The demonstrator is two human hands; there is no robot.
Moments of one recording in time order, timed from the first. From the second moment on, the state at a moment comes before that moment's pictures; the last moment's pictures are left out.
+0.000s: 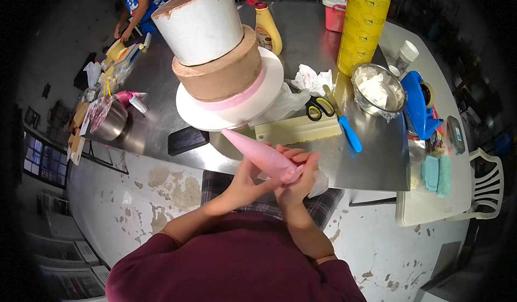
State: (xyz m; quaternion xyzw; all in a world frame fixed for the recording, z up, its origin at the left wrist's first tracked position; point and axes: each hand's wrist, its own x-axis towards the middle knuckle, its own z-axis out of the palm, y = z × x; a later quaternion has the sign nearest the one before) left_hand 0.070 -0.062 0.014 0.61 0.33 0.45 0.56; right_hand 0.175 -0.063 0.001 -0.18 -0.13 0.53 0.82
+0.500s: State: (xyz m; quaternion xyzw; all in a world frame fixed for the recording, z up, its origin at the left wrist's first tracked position) left_hand 0.104 -0.045 -0.008 0.72 0.30 0.29 0.55; right_hand 0.270 -0.026 -0.034 -0.34 0.09 0.46 0.82
